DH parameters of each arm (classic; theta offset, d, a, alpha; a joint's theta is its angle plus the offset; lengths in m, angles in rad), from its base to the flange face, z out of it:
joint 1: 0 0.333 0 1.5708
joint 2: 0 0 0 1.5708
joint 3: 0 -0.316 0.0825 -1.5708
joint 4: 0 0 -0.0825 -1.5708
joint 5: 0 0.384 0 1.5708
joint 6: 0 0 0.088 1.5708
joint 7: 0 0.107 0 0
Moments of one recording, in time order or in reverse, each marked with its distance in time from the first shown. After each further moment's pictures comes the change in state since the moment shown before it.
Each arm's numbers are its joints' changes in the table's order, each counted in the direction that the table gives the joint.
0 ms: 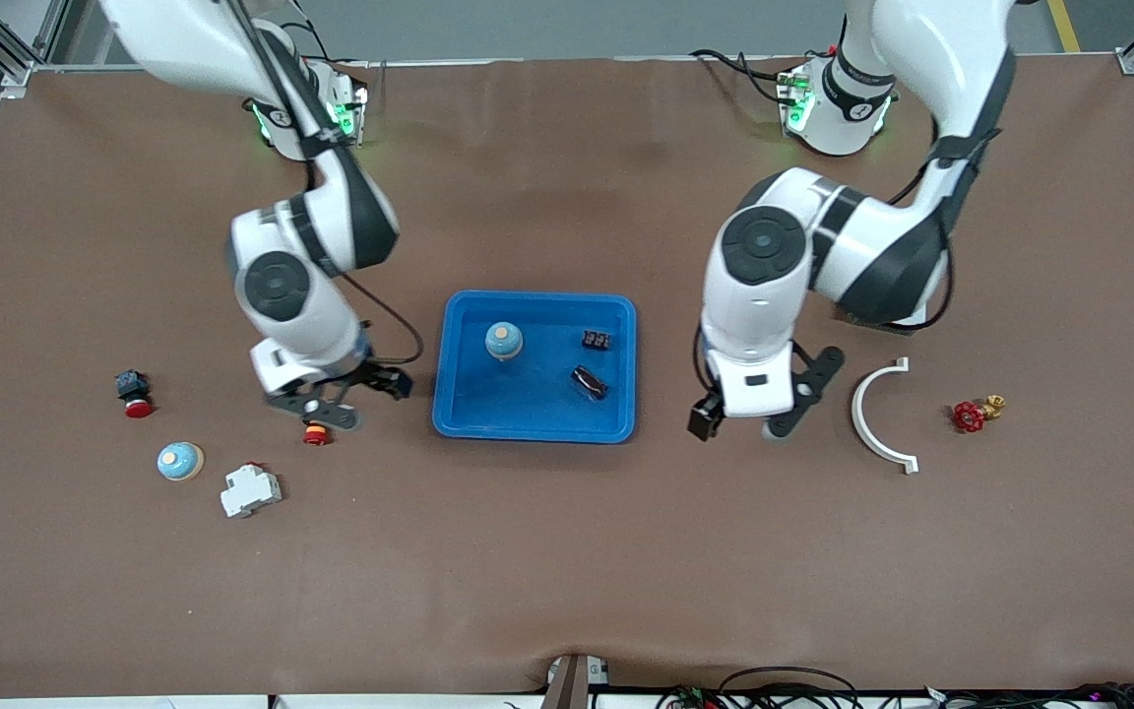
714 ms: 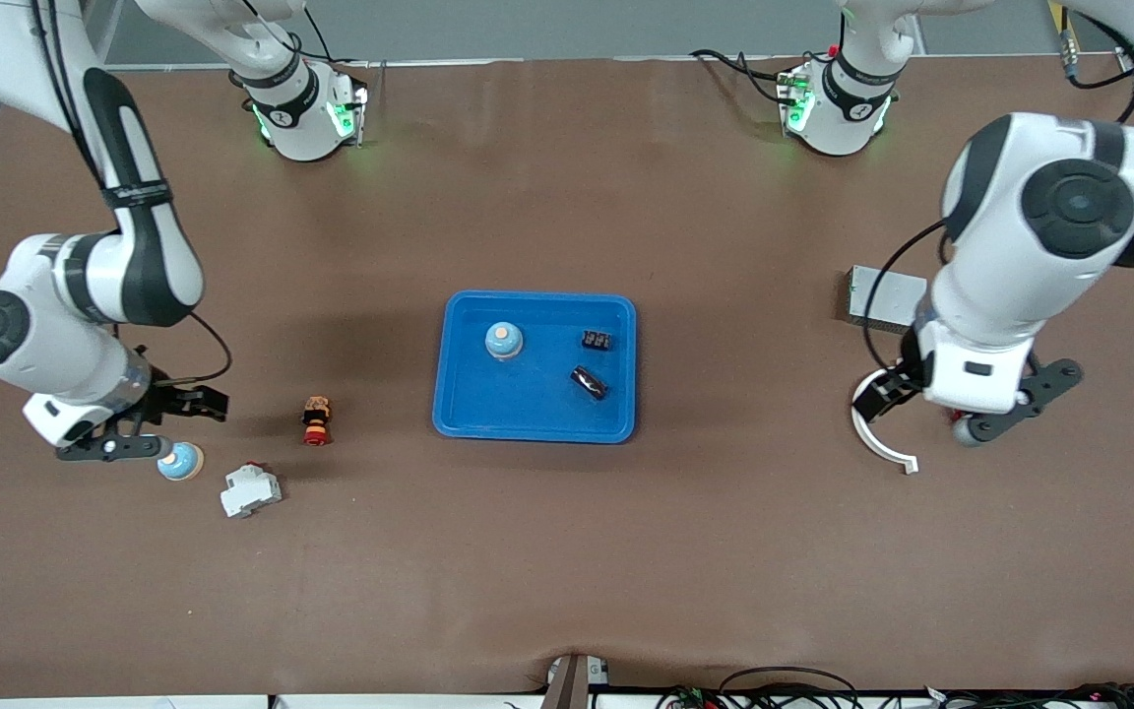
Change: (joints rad) left arm 0.289 0.204 0.013 -0.079 -0.110 -0.104 0.649; right arm -0.399 -0.008 0.000 0.009 0.000 0.029 -0.714
